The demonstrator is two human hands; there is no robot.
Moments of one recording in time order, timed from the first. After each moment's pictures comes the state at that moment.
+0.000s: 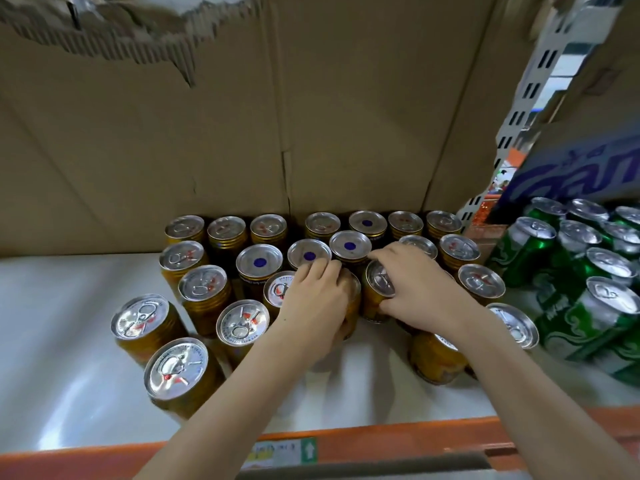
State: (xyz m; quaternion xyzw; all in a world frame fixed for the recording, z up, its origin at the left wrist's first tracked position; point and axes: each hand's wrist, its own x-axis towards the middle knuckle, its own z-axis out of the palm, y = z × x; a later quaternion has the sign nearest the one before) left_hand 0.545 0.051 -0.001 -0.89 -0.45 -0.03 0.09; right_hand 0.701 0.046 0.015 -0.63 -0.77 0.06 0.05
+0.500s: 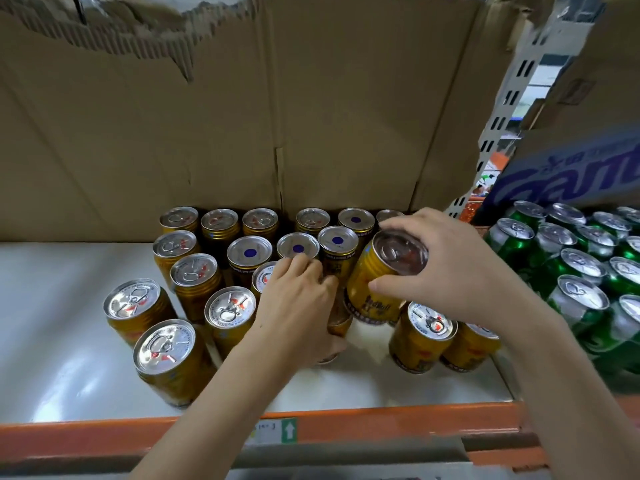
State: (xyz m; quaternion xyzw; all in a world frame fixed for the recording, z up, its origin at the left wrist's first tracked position) left_hand 0.539 0.017 0.009 -0.87 -0.48 -0.05 0.07; right_hand 0.712 -0.008 0.082 -0.62 -0.75 0.09 0.21
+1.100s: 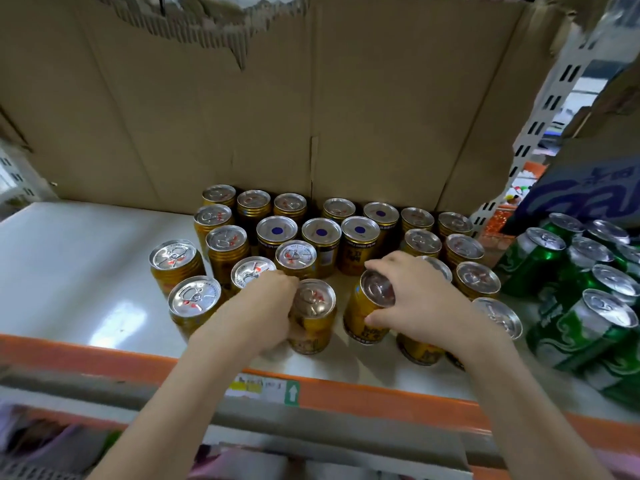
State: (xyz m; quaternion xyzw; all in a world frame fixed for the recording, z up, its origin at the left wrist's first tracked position) left_hand 0.505 -0.011 0.019 -0.77 -0.62 0.04 -0.16; right_hand 0.697 -0.012 0.038 -0.58 -0.81 0.12 0.05
